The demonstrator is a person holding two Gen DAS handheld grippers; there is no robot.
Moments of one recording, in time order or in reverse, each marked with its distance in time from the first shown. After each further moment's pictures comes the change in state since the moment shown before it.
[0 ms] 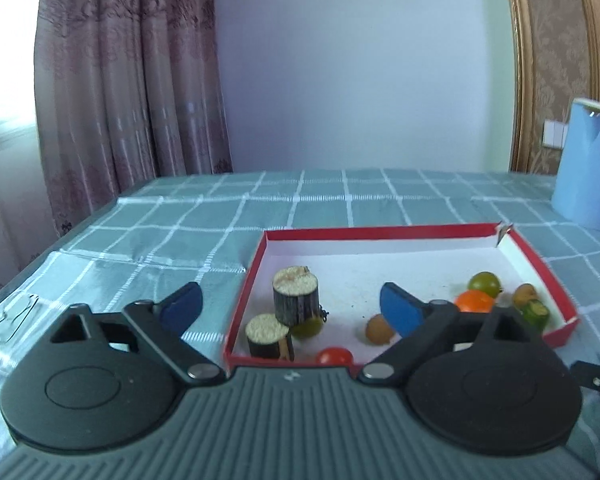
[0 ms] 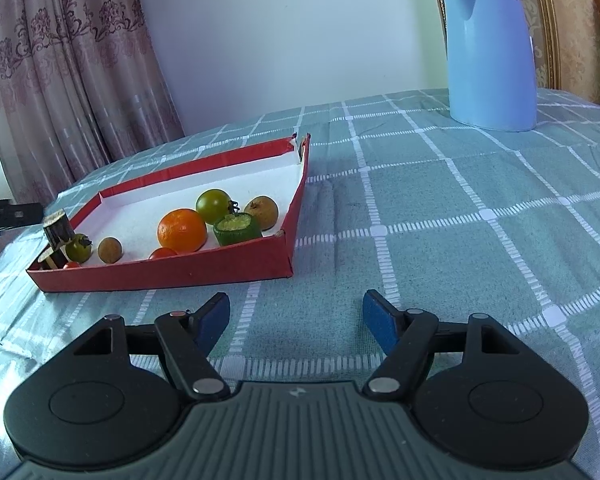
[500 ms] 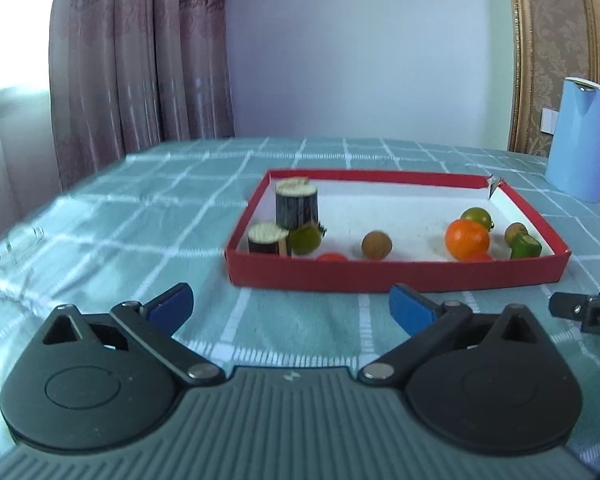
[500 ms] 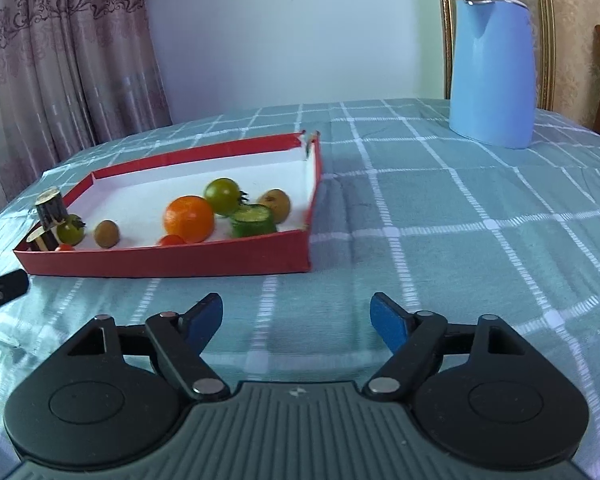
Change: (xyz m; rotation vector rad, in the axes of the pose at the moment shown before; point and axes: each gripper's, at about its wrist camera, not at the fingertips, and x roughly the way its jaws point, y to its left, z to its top) left arm -0.013 0.002 -0.057 -0.048 0.071 -0.003; right arm 0.002 0.037 -0.004 -0.062 0.007 -0.092
